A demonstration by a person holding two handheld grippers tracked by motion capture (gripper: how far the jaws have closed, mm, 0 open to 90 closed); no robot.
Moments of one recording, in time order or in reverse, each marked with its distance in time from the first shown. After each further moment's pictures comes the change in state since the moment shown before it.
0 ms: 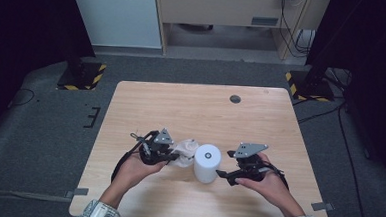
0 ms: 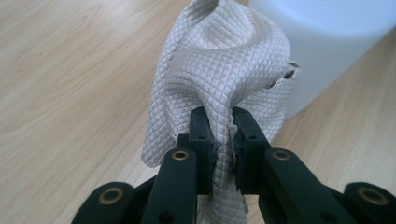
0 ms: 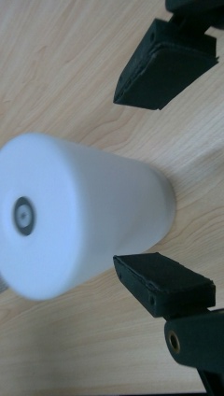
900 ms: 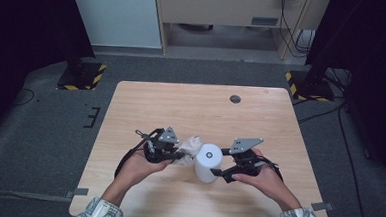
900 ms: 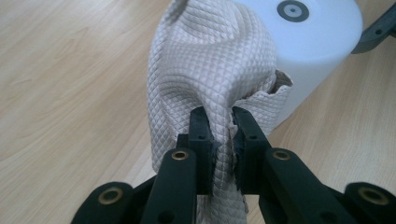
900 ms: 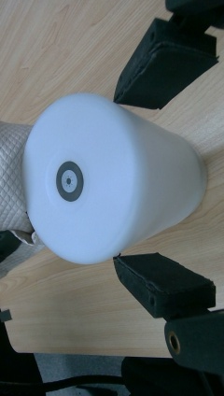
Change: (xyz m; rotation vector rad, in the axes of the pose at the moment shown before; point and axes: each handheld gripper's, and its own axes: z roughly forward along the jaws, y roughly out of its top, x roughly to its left) left arm -0.004 0.011 0.005 -0.005 -0.045 0.040; right arm -0.004 0.013 0.010 -0.020 0.111 -0.008
